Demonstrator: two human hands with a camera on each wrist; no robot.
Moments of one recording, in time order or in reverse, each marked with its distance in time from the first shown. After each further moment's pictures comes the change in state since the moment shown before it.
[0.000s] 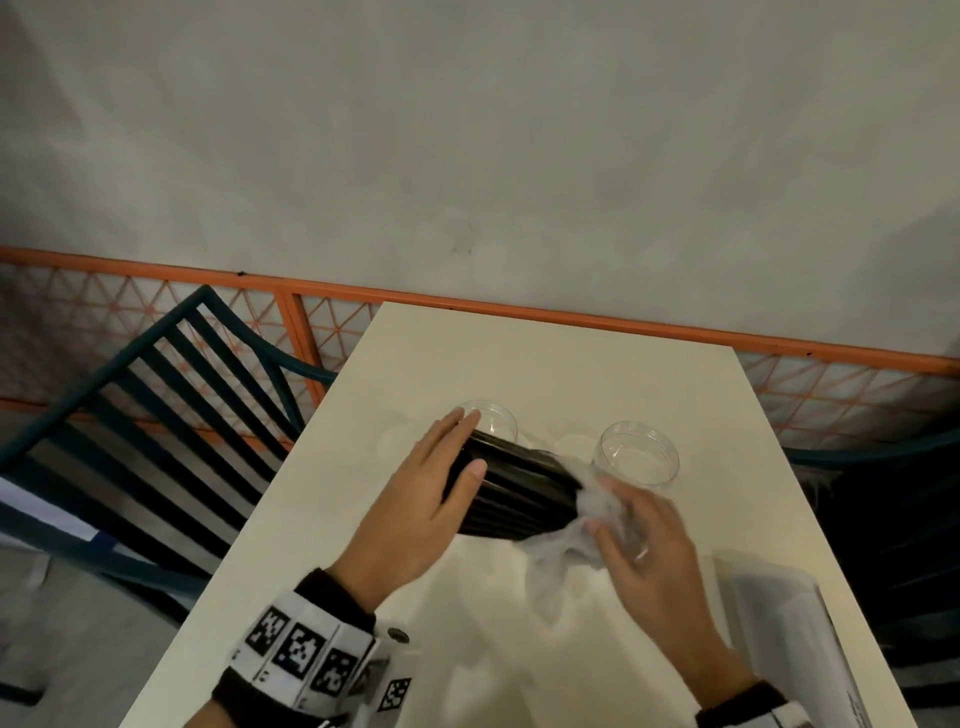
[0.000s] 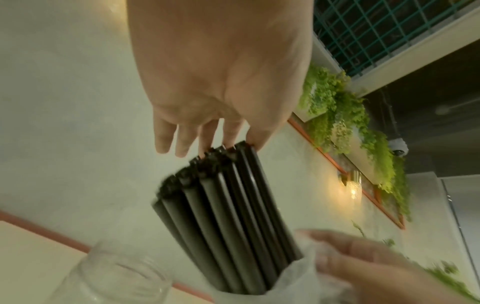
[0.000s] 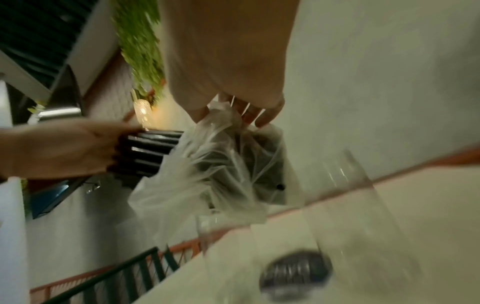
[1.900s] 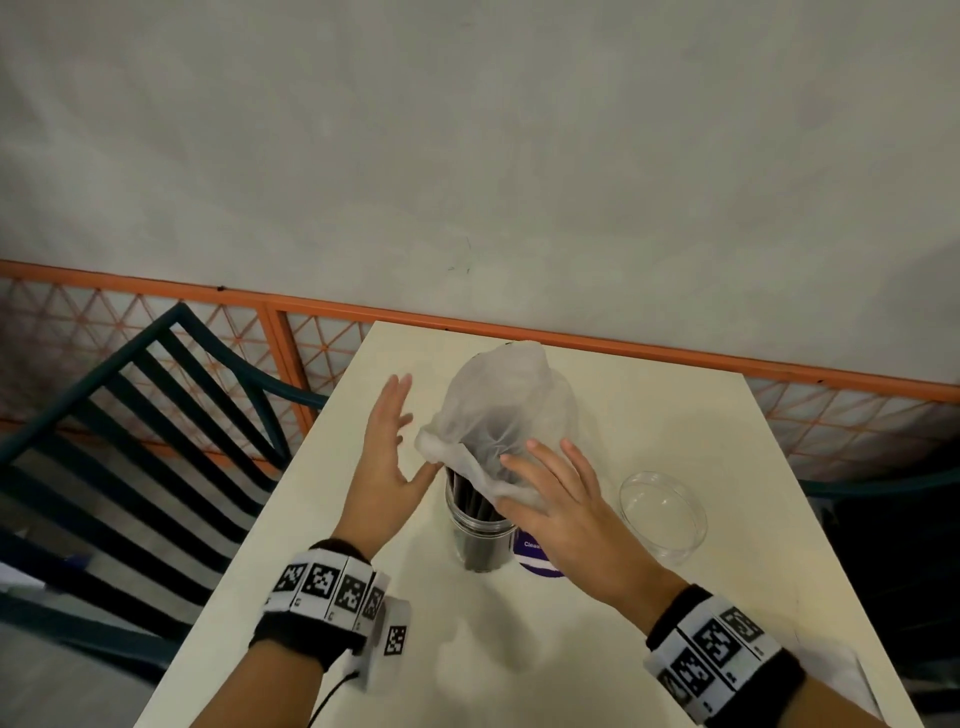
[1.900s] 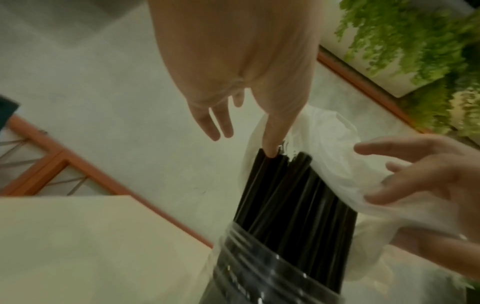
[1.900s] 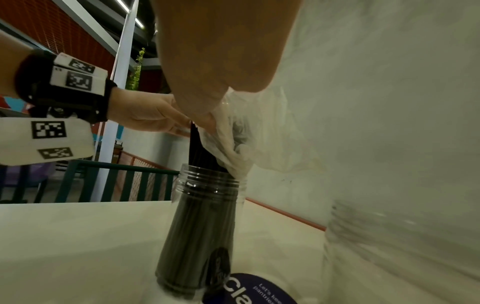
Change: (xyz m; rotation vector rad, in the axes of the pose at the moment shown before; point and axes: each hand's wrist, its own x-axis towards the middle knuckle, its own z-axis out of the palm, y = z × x) left_hand 0.092 -0.100 -0.004 -0.244 0.287 0.054; right_hand 0.105 -0.001 0.064 -0.807 -0.252 -0.843
